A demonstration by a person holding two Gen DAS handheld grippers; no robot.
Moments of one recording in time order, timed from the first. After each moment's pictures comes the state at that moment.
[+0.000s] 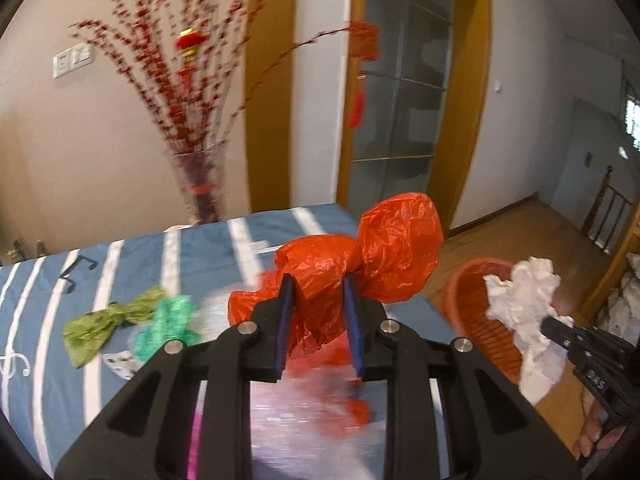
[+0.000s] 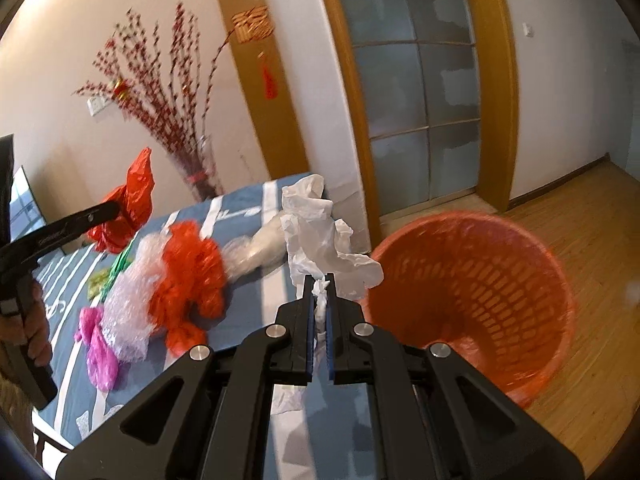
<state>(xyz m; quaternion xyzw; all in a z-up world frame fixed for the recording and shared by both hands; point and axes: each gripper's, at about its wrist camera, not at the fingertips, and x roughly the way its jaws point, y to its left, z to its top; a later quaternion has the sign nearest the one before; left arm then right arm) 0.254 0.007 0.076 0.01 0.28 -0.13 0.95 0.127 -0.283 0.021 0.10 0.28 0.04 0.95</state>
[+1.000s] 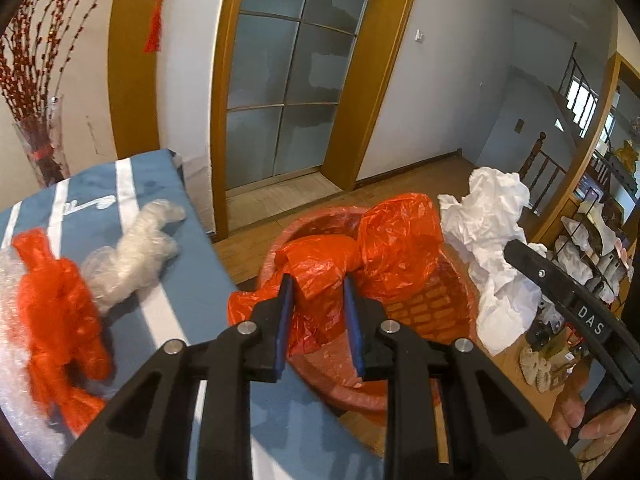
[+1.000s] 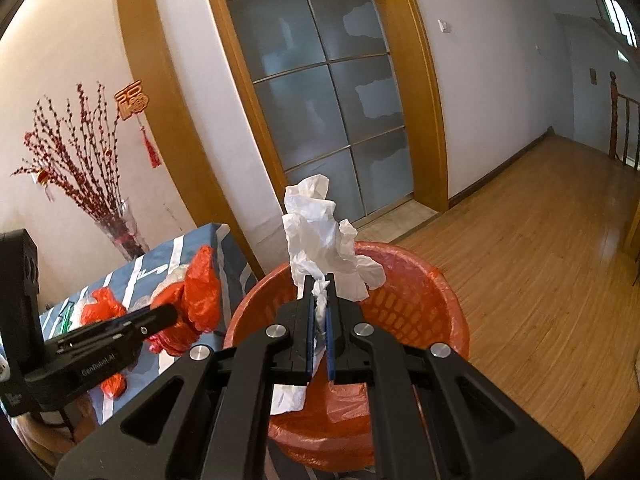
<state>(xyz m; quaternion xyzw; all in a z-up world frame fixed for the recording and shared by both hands) 0.266 -0.182 0.010 0.00 0.36 -0.28 0.89 0.126 -0.403 0.020 0.16 0.25 -0.06 0.95</state>
